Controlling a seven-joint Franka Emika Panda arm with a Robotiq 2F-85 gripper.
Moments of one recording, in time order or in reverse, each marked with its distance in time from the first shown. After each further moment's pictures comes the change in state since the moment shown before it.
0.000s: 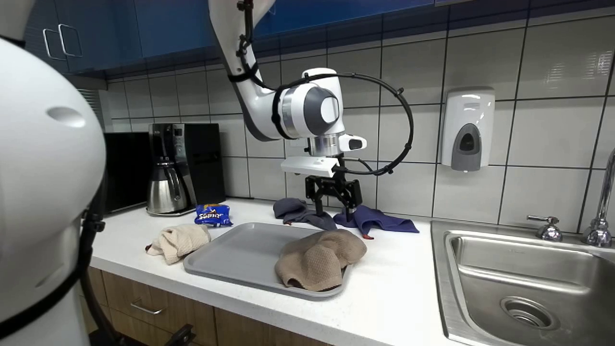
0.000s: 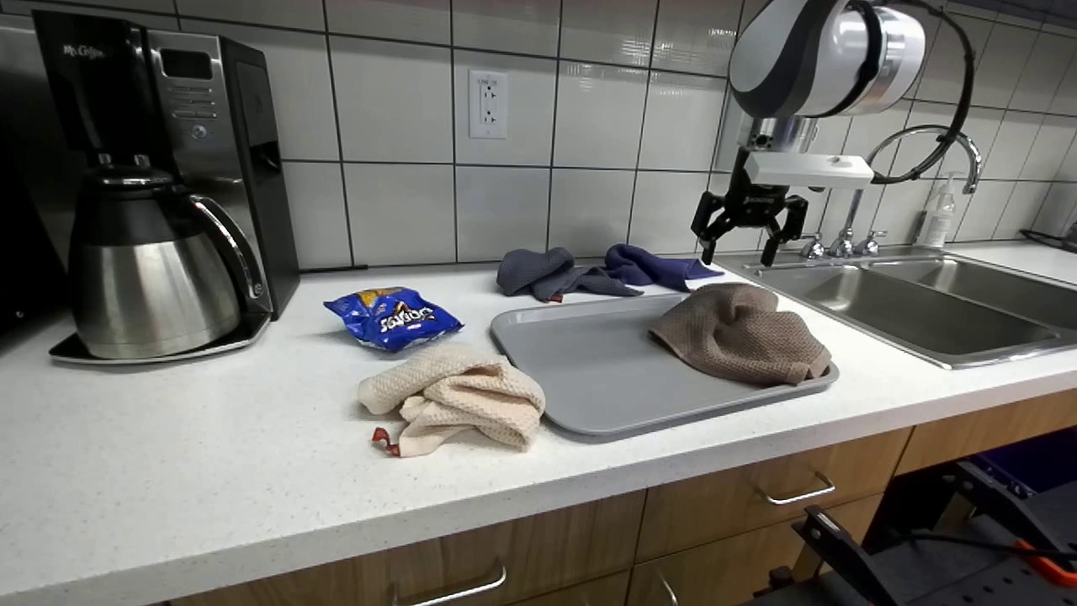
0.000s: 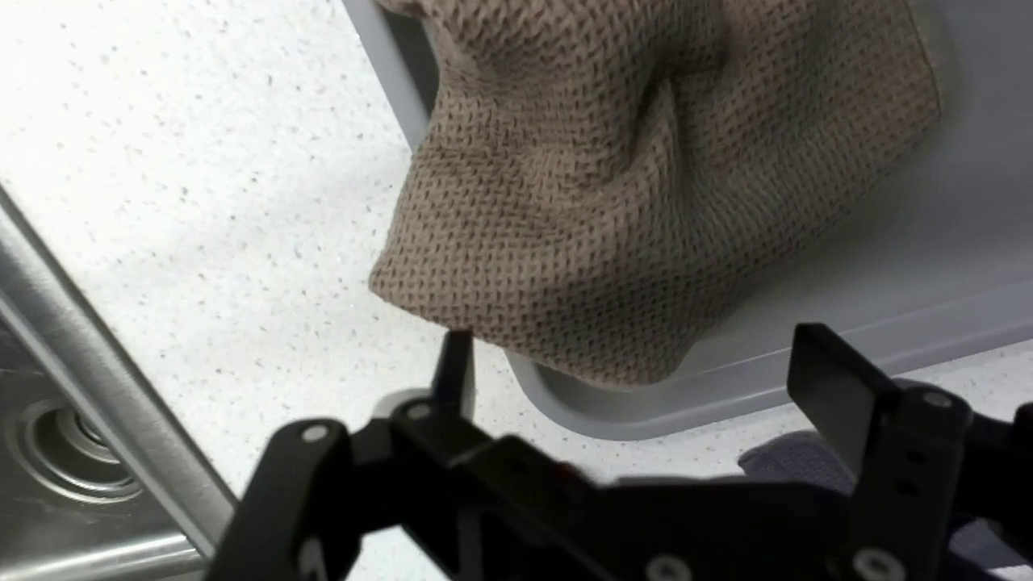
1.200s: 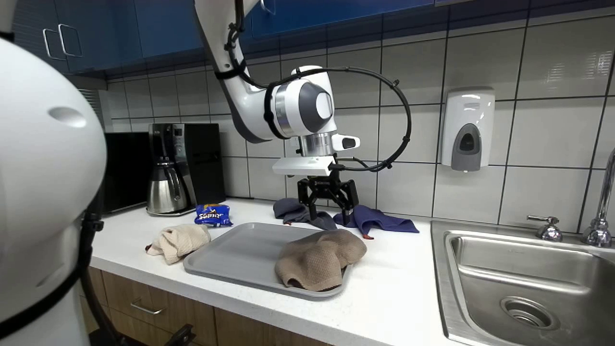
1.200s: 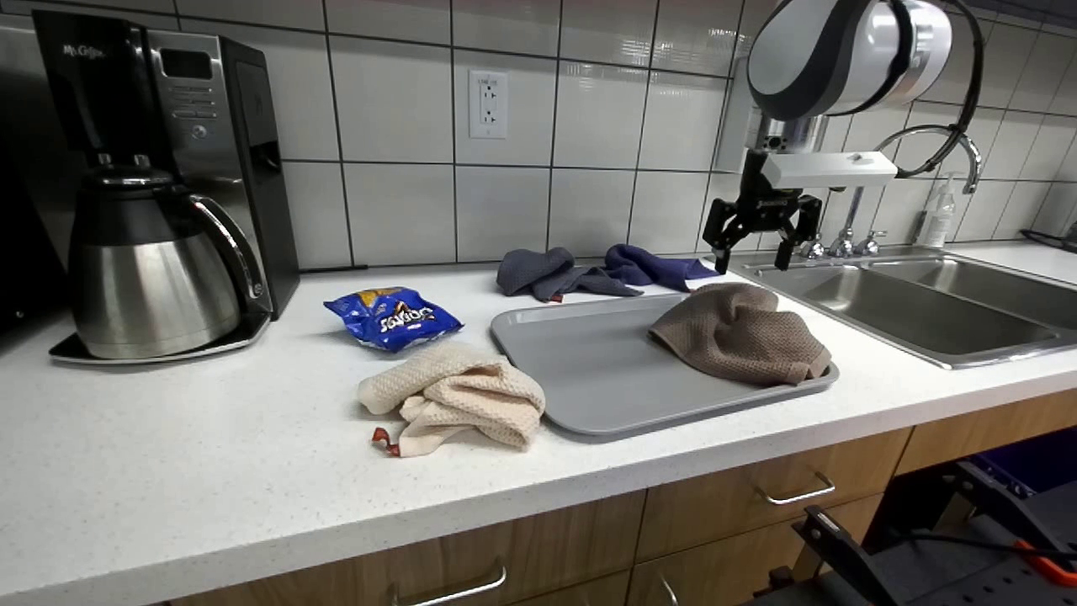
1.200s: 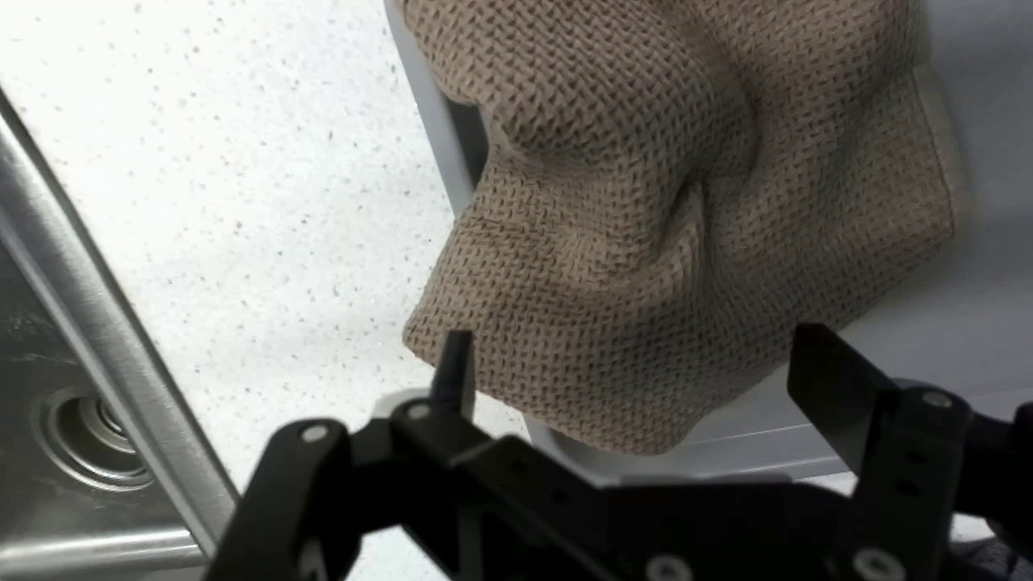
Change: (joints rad) arm 0.005 -0.069 -0.001 -0.083 -0.122 -0.019 0.019
